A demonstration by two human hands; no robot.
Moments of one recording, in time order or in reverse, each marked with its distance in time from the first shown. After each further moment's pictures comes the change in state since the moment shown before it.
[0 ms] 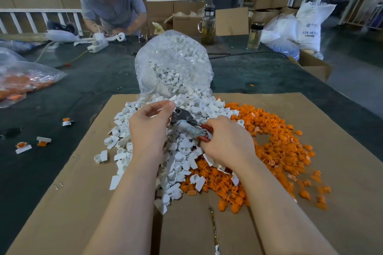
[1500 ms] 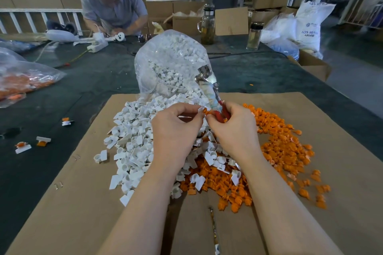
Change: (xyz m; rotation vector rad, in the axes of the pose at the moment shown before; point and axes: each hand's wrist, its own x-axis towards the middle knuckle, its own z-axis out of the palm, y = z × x) left_hand -0.029 0.002 0.023 0.268 -0.196 0.263; right_hand -0.001 0.002 -0.014 0.571 0.322 0.080
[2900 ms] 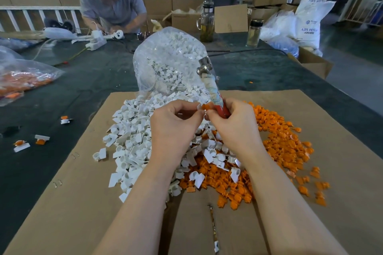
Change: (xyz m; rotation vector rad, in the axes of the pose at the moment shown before) left_hand -0.001 0.002 -0.004 -0.059 -0.017 -0.030; right_hand 0.000 -0.003 -0.004 0.165 -0.059 0.053
